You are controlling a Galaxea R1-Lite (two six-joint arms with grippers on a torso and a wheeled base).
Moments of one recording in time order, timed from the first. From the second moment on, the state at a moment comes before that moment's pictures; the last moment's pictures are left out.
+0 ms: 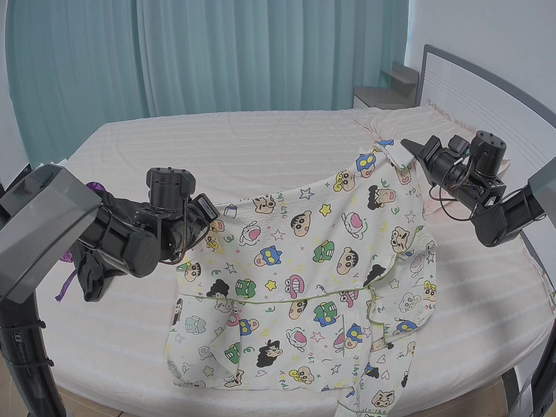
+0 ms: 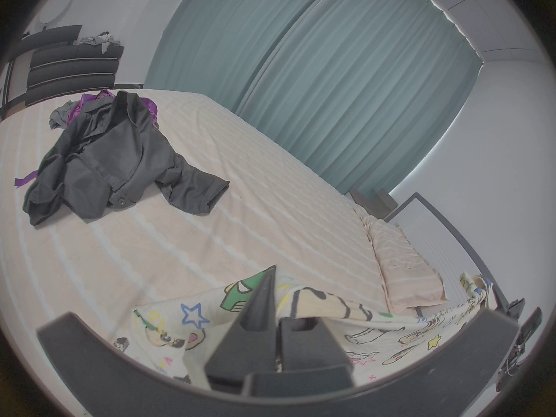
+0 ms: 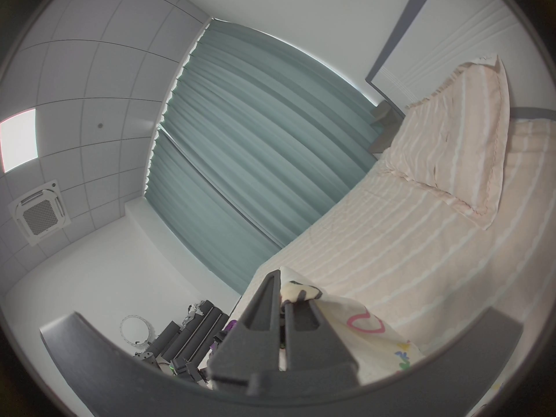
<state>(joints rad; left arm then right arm) -0.34 2.14 -1.14 -0.61 0.25 -0.78 0.13 2.09 -1.13 -1.09 0.30 0.83</state>
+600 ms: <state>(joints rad) -0.34 2.30 -1.25 -0.60 0.29 -0.81 0.10 2.23 -1.16 -1.09 0.29 0.83</state>
